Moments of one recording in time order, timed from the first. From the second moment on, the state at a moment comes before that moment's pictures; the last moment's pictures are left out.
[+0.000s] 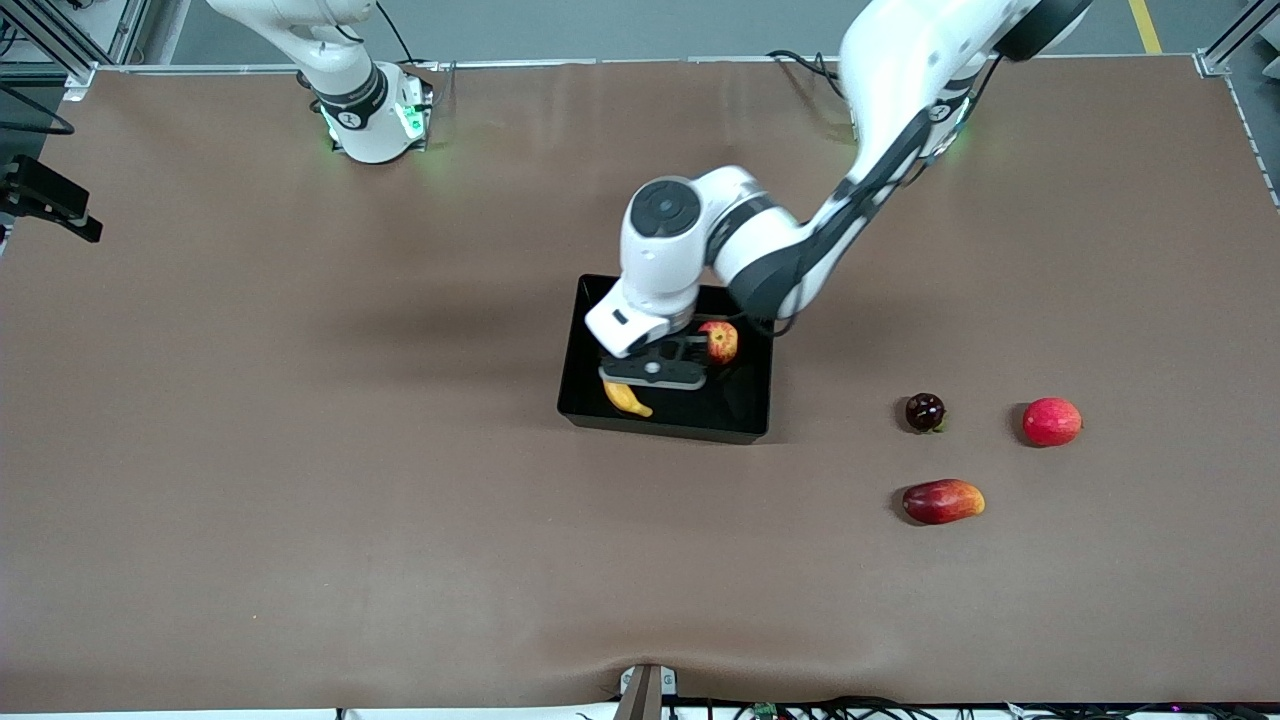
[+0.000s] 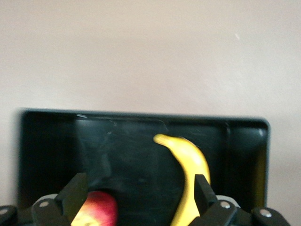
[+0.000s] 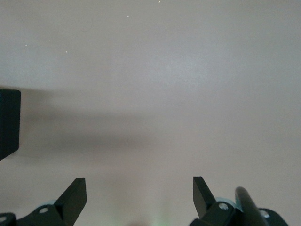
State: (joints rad) left arm -0.39 0.62 -0.46 -1.42 0.42 2.09 -0.89; right arm -0.08 -0.02 0.00 -1.47 0.00 1.44 -0.11
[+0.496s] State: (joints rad) left arm -0.22 0.38 -0.46 -1.43 0.39 1.88 -0.82; right arm -0.08 -0.02 0.00 -1.47 0.00 1.44 -0.11
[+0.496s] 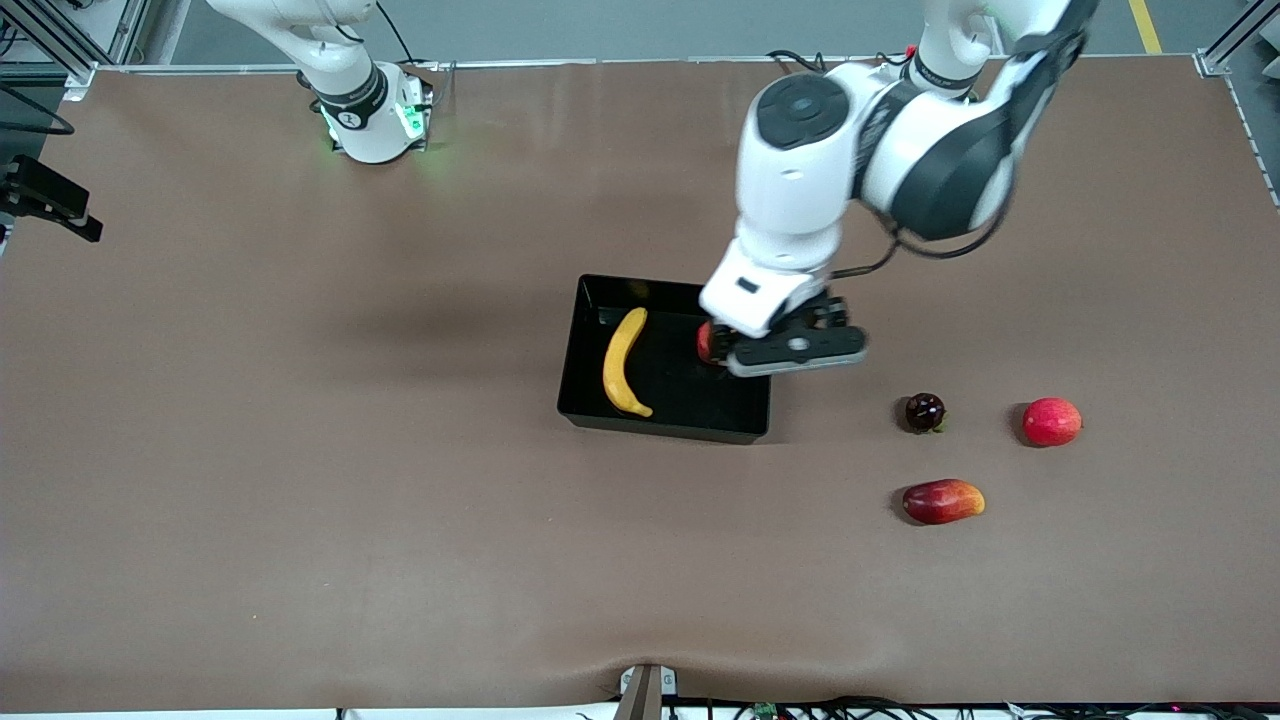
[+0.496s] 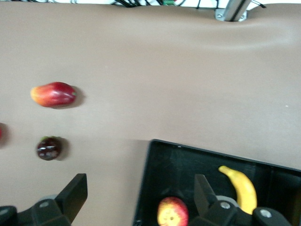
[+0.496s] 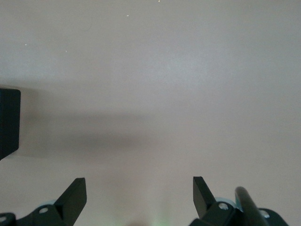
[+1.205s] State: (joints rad) left arm 0.16 0.21 -0.46 -1.43 0.19 1.75 -0.29; right arm -0.08 -0.02 0.00 -1.47 0.00 1.43 -0.11
